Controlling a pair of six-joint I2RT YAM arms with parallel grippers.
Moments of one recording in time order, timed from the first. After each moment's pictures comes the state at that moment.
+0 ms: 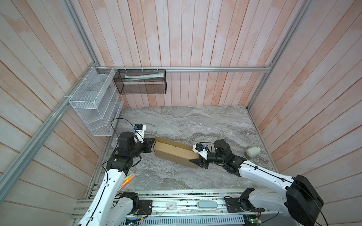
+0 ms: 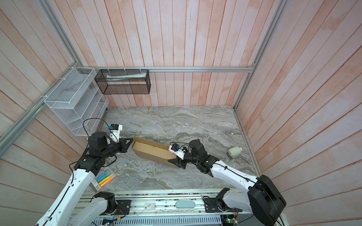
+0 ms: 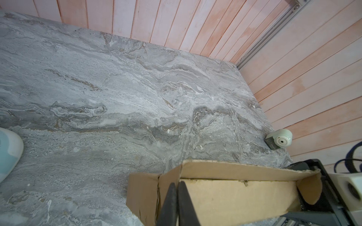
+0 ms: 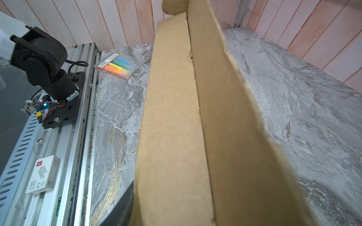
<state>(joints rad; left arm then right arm) -0.13 0.88 0.77 -0.42 0.43 -0.26 0.72 1.18 0.58 0.11 -0.56 -0.26</state>
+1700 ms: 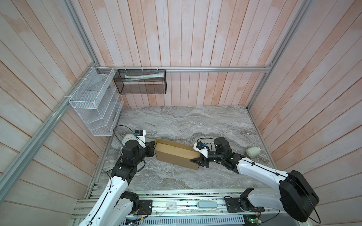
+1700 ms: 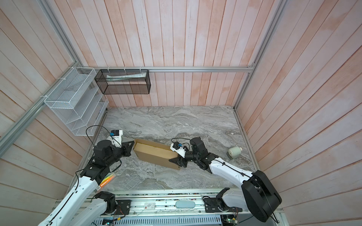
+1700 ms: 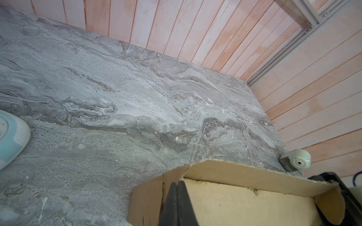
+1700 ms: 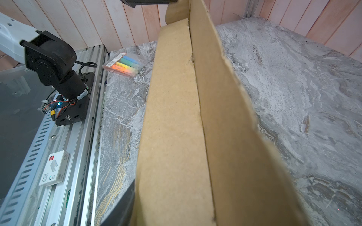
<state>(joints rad) -0.23 0.79 0.57 -0.20 0.23 -0.39 0.64 1.26 0.59 0.11 -0.69 -0.27</state>
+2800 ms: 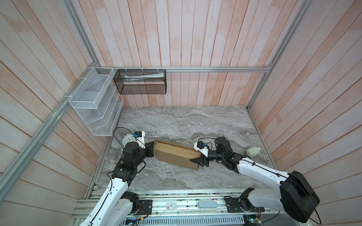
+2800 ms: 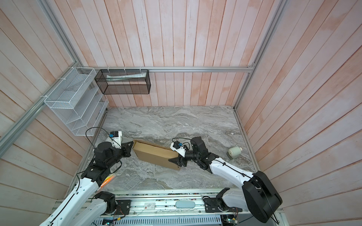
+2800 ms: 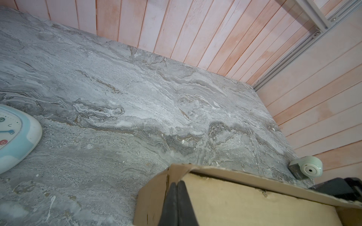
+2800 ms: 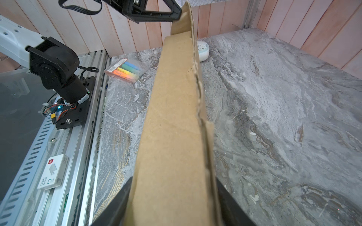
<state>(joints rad) -0.24 0.77 0.52 -0.15 0.18 -0.39 0.64 1.24 0.59 0.14 -0.70 -0.27</state>
